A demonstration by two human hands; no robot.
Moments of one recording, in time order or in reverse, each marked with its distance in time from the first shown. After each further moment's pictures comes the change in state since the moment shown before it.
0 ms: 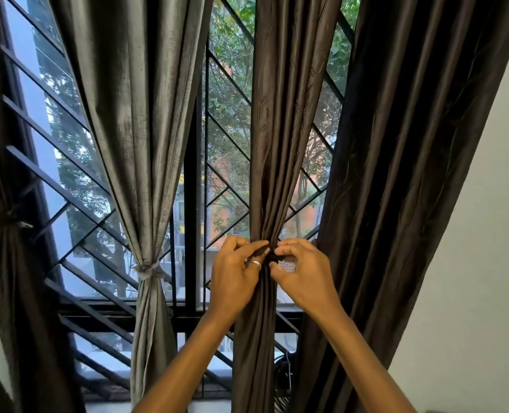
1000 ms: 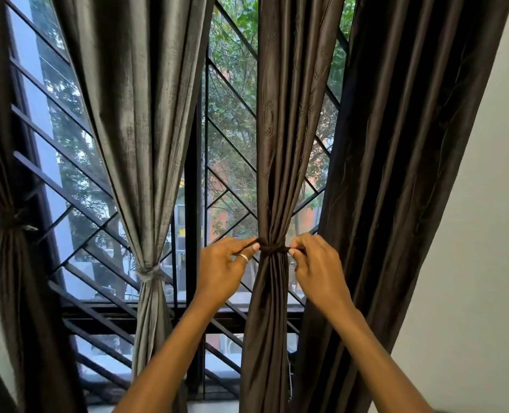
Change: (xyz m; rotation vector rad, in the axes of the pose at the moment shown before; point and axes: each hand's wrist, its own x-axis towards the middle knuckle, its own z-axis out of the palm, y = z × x) left_hand 0.007 0.008 -0.028 -0.103 -0.054 -0.071; right_hand 0.000 0.015 -0.017 -0.198 0.072 -0.085
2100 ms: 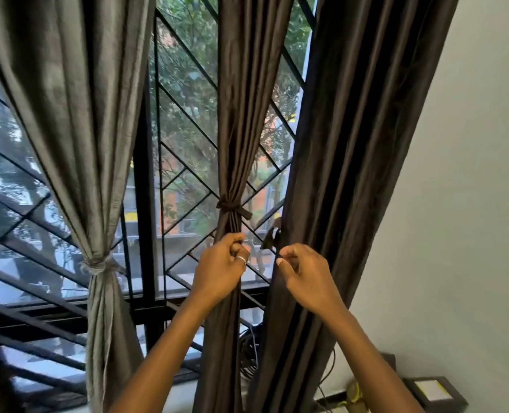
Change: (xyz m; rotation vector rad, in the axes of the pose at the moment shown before) left_hand -0.009 -0.038 0.047 0.012 -0.330 -0.190; right_hand -0.044 0.017 -0.008 -0.018 -0.136 0.296
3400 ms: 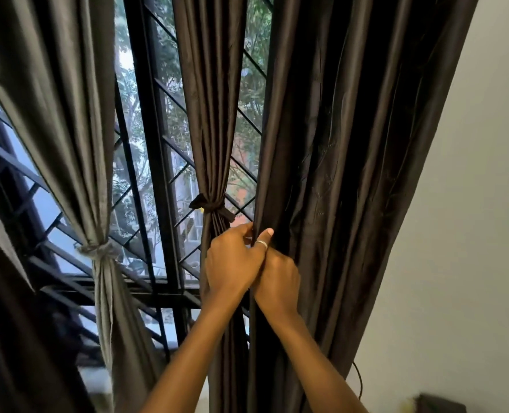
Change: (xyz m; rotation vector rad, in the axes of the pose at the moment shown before) left_hand 0.021 0.085 0.106 0.318 0.396 -0.173; right_hand 0.031 0.057 0.024 0.100 0.042 -0.062
